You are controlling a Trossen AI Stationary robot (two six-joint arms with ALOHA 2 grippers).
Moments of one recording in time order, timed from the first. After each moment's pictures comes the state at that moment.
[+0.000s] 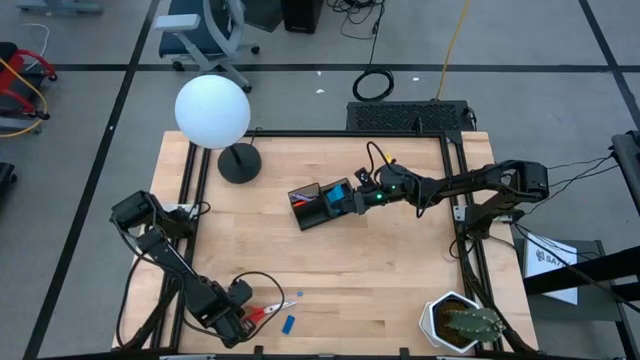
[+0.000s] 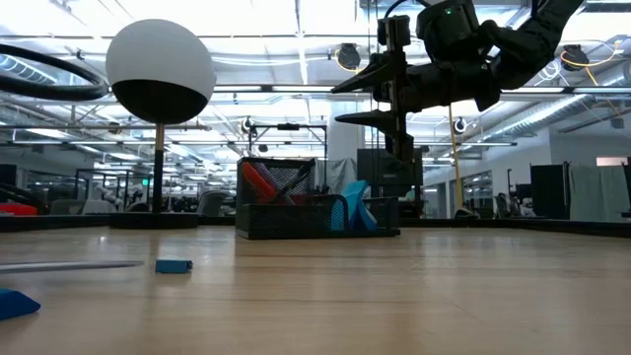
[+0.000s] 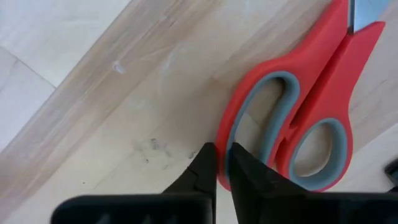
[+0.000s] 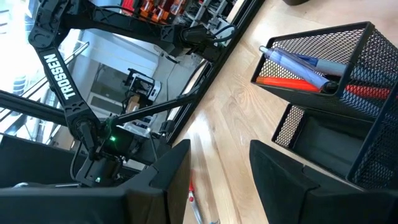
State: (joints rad) left arm -0.88 1.82 1.02 -0.67 0.02 -1.70; right arm -0.20 1.51 0.61 0.67 -0.35 1.00
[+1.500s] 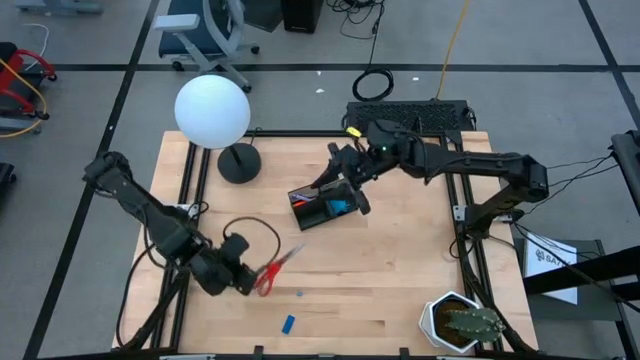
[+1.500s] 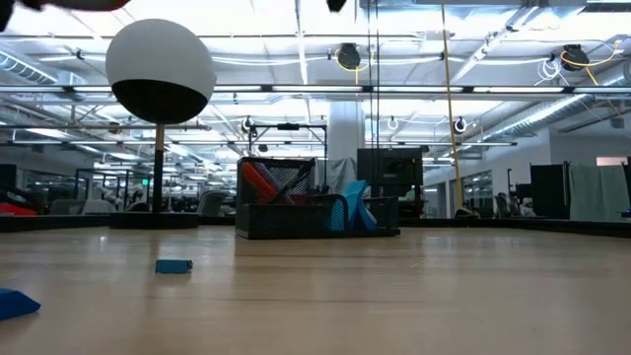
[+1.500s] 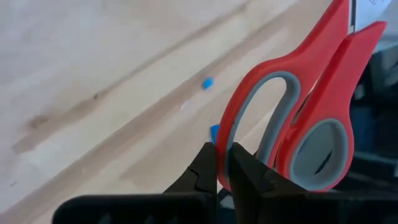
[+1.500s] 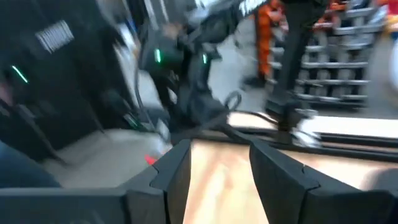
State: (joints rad) left arm -0.69 1.25 1.02 -0.75 -0.24 -1.68; right arm -0.18 1.51 1.38 -0.06 -0.60 0.06
